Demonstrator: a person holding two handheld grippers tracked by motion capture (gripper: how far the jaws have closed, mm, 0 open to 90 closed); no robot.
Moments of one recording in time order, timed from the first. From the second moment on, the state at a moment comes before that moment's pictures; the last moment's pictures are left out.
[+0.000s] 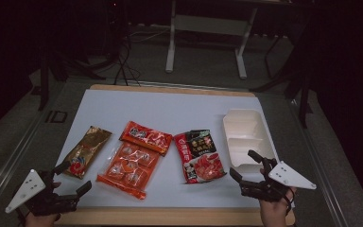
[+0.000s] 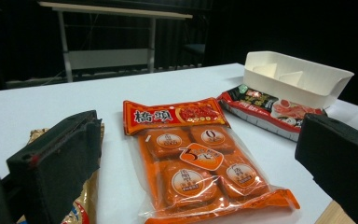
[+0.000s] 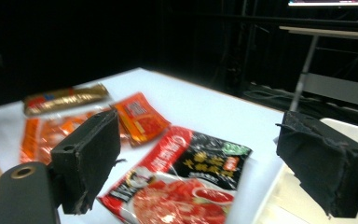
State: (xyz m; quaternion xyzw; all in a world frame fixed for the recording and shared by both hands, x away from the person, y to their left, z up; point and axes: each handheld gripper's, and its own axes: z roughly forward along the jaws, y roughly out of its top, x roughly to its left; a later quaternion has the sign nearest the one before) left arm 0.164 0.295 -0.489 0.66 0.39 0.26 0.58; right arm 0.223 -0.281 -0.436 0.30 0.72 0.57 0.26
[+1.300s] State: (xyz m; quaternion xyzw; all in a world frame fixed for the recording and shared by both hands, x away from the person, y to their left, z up) left arm 0.209 0.319 -0.439 0.70 0.41 0.24 0.54; right arm 0.216 -0.262 -0.426 0.29 0.73 0.57 0.25
